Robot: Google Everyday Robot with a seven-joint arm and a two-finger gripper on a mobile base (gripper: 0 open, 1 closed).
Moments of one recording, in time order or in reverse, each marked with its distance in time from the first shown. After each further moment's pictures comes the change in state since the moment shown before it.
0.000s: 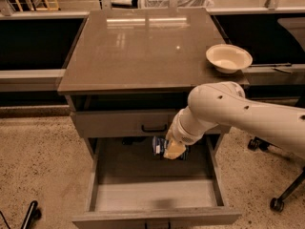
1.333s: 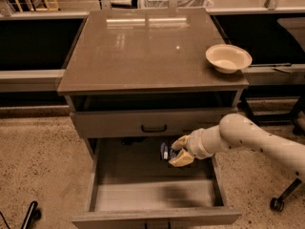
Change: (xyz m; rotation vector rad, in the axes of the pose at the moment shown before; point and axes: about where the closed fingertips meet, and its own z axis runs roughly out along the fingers) arm 0.058 -0.017 0.083 -0.018 -0.379 0.105
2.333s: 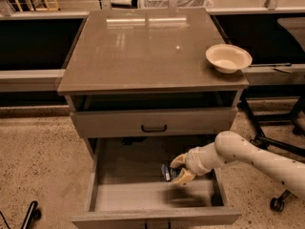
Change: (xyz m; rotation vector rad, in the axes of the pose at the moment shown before) arm 0.068 0.033 0.056 -0.123 -0.008 -0.202
